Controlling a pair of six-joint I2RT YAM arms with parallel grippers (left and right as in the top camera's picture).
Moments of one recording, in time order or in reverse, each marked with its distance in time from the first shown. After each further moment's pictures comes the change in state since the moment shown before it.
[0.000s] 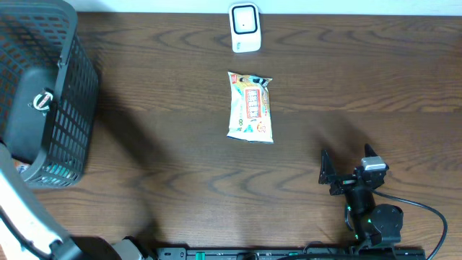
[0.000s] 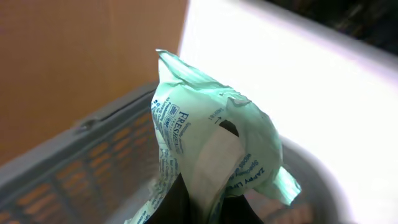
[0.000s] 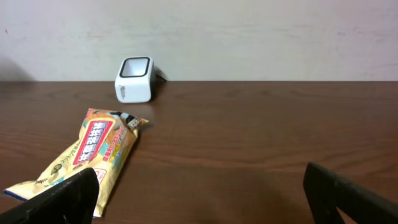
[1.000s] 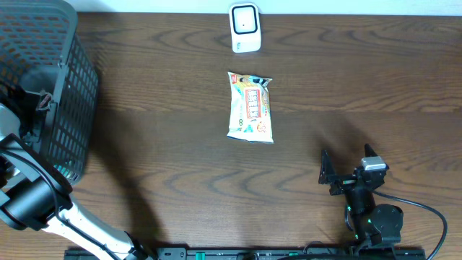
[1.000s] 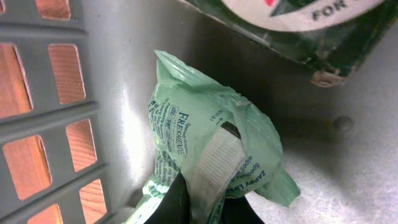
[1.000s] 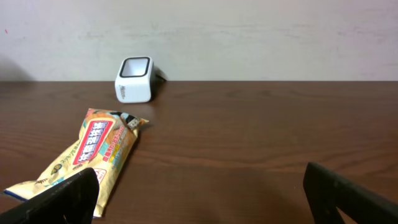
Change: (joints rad) left arm 0.000 0.631 0.000 -0.293 -0.464 1.080; right arm 0.000 0.000 0.000 0.000 0.000 0.000
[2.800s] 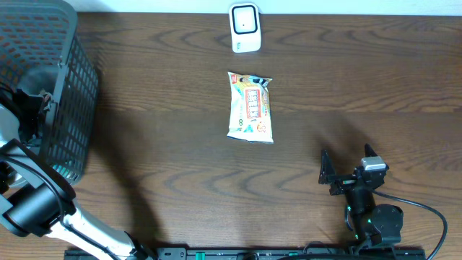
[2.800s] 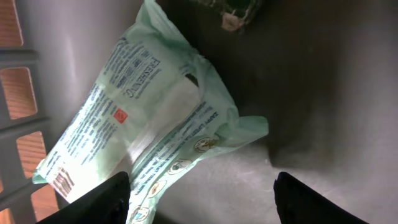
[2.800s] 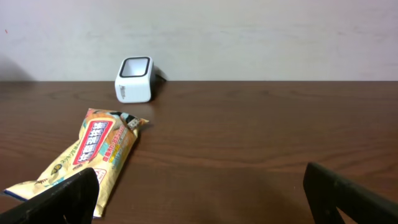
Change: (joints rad) left arm -0.004 -0.065 -0.015 -0.157 0.056 -0.103; right arm 0.000 0.000 0.000 0.000 0.000 0.000
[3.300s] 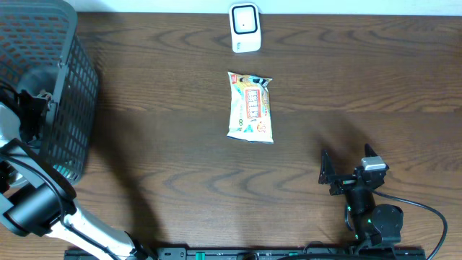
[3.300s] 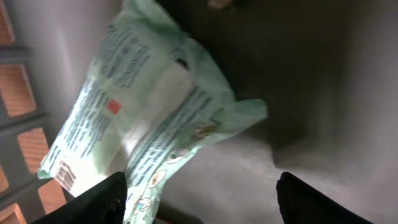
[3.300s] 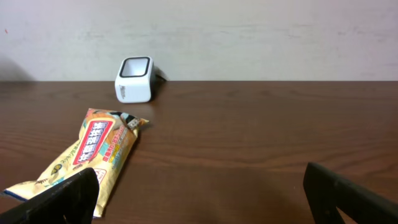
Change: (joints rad) left arm -0.006 0.000 0.005 -0.027 -0.041 0.062; right arm 0.000 0.000 0.000 0.000 0.000 0.000
